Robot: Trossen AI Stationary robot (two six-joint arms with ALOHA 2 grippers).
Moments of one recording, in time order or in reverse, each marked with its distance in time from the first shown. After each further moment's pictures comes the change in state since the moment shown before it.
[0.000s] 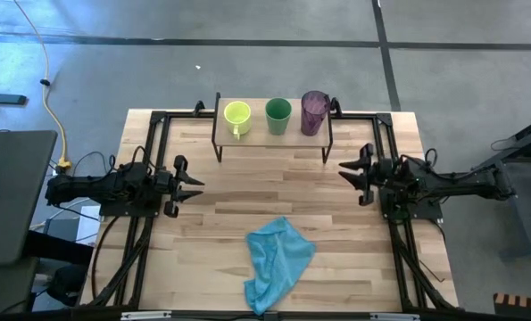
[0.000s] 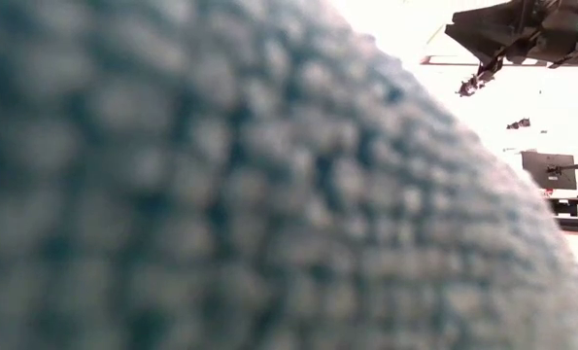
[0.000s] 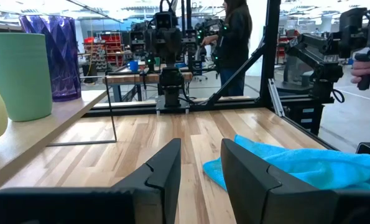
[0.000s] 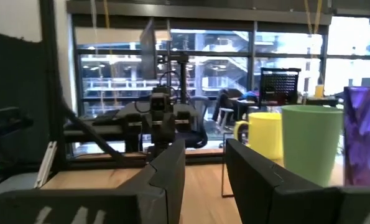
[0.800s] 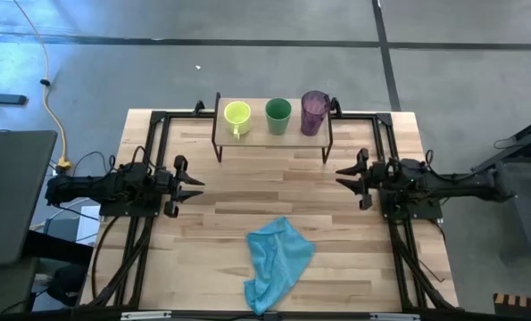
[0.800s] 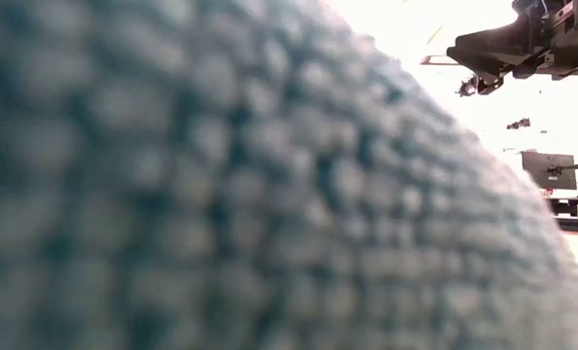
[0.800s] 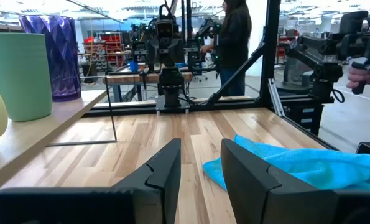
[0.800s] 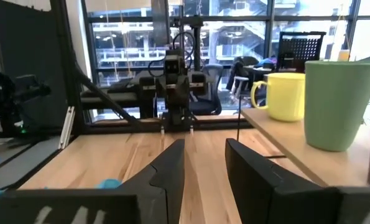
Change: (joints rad) left arm 0.000 0.000 0.000 0.000 0.000 0.000; right arm -0.014 -0.022 -0.002 -0.167 -0.075 0.038
